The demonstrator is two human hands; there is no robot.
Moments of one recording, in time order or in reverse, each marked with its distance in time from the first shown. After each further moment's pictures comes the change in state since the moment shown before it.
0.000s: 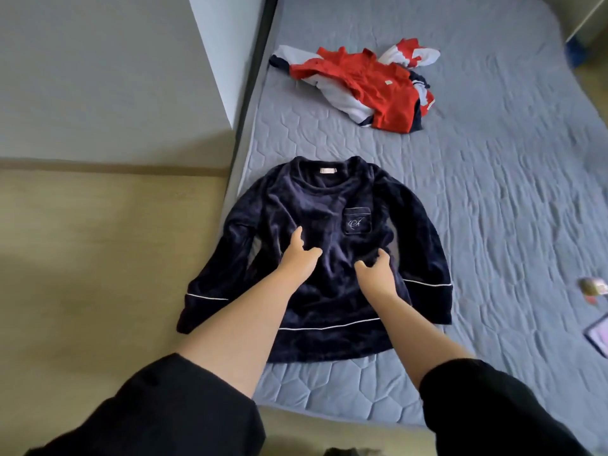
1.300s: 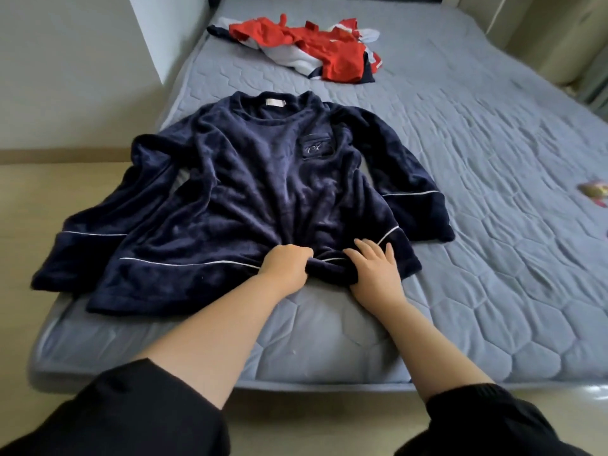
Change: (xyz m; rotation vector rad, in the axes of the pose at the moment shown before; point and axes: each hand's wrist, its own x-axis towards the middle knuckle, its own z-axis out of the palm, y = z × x) left_hand 0.088 -0.250 0.154 1.143 0.118 0.723; right_hand 0.092 0.313 0.049 -0.920 0.280 -0.778
